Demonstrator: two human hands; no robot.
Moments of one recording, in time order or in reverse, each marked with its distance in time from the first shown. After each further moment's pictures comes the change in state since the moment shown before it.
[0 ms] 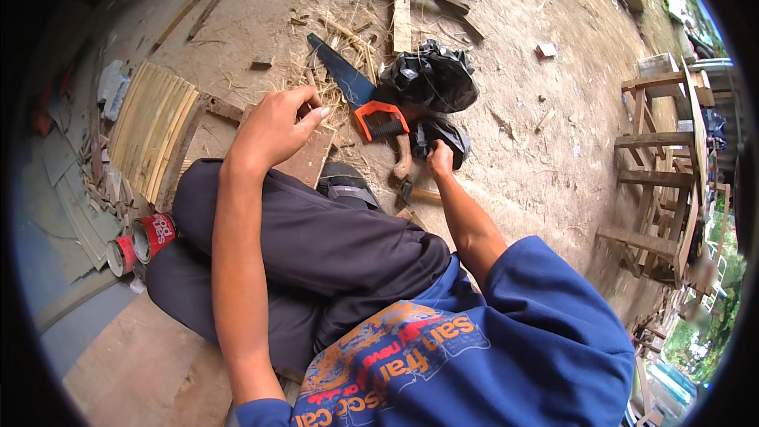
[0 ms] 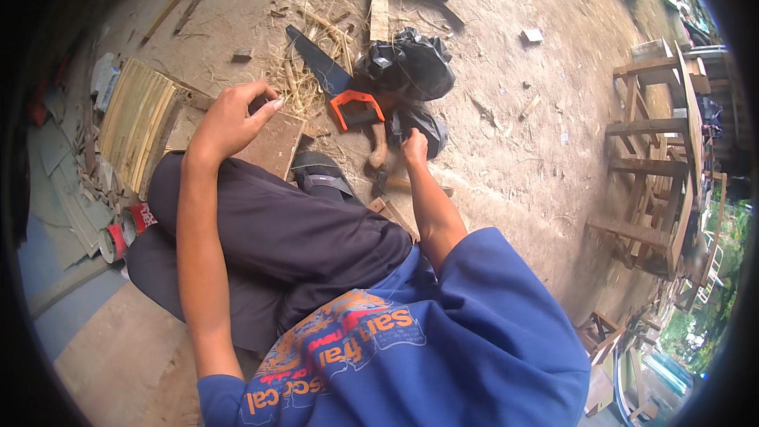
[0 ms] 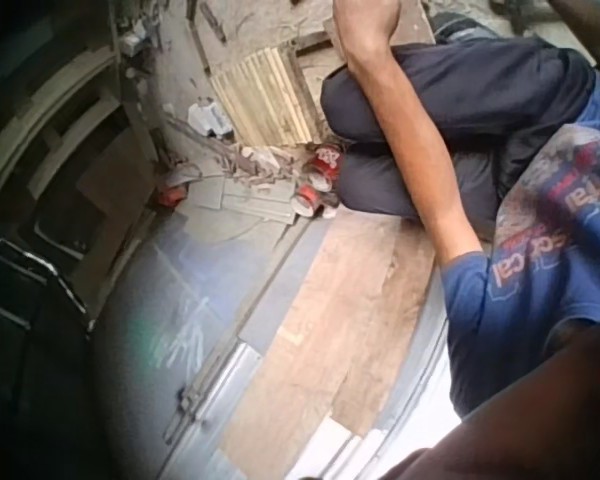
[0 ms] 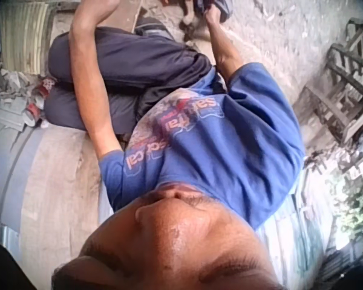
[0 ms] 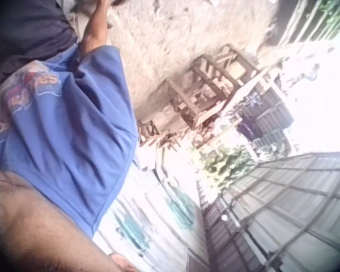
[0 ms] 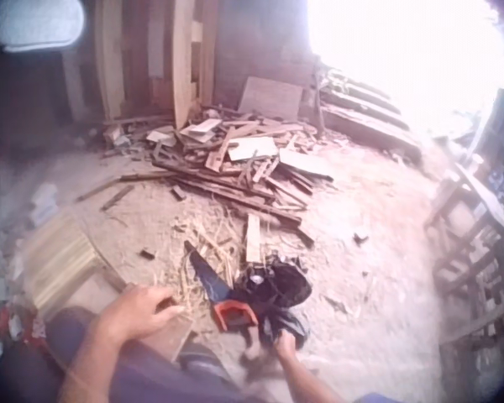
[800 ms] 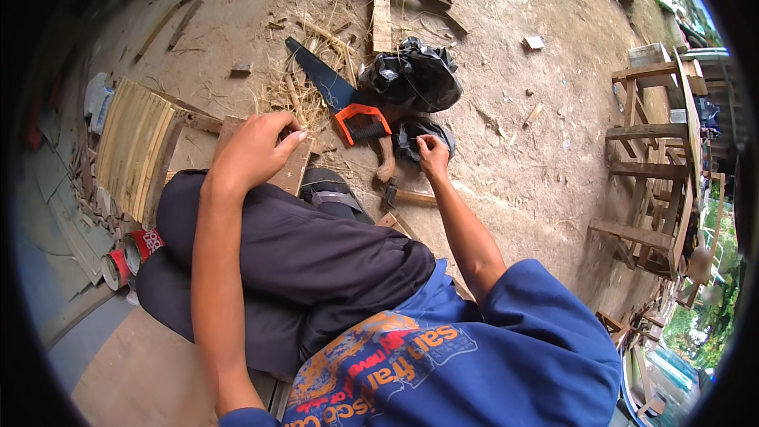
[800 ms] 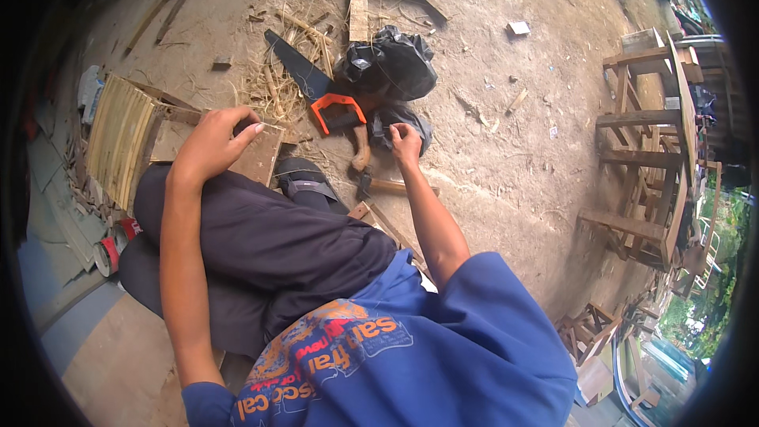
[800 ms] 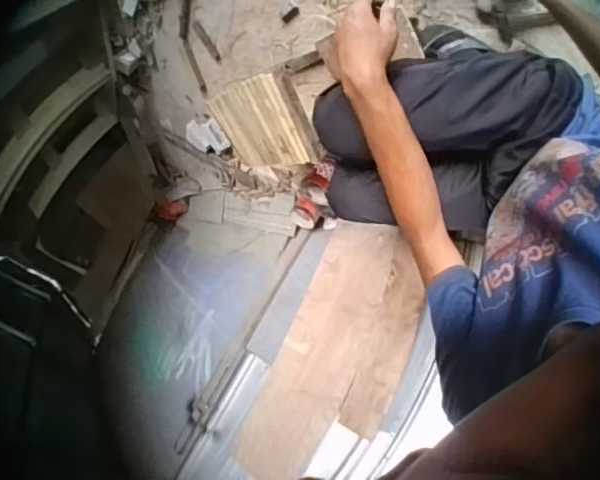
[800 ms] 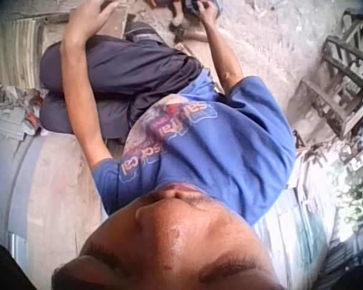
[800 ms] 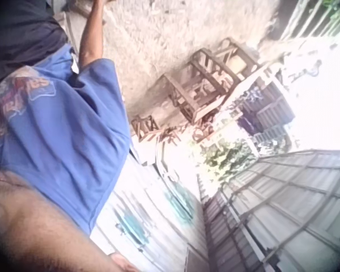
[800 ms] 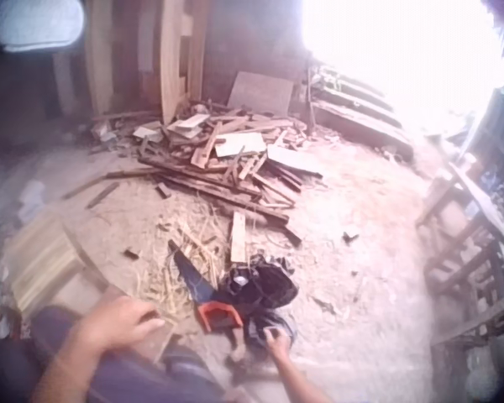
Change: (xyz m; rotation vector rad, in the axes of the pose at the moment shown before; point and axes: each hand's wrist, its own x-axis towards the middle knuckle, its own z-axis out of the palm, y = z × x) left_hand 0.007 0.002 0.012 -0.008 -0.151 -0.019; right_hand 0.005 -0.002 -0.024 0.461 0.090 0.010
